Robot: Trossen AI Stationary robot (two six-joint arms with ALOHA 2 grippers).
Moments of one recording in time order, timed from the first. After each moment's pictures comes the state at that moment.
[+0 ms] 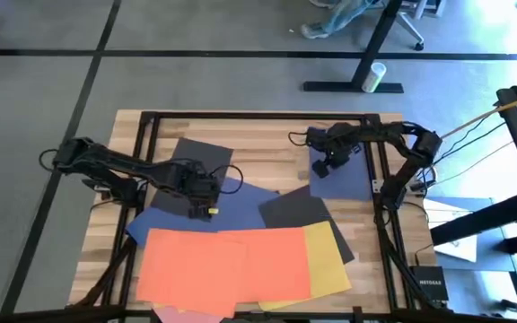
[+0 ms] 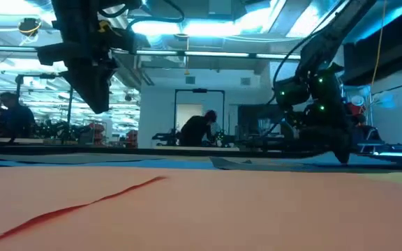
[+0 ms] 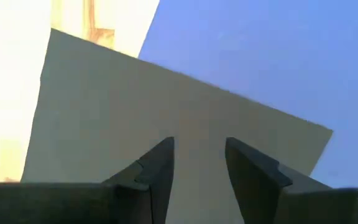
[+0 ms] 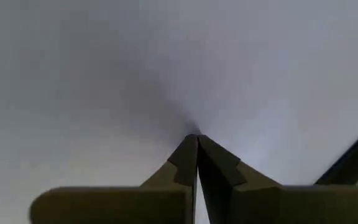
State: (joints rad) left arm -0.13 1.40 0.95 -0.88 -0.36 -0.16; right arm -0.61 1.70 0.86 -0.91 0.21 0.40
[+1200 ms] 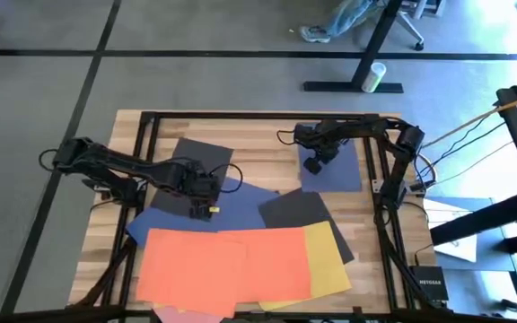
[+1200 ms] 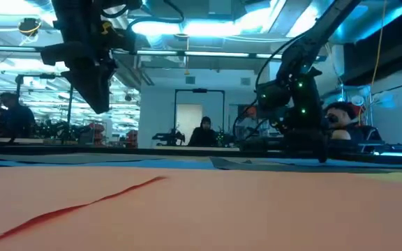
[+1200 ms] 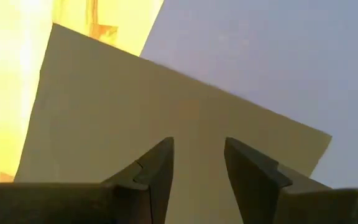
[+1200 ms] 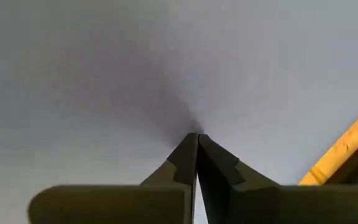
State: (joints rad) left arm -0.13 1.40 0.95 -0.89 -0.36 -0.20; right arm -0.57 1.87 1.00 -0.93 0.29 0.33
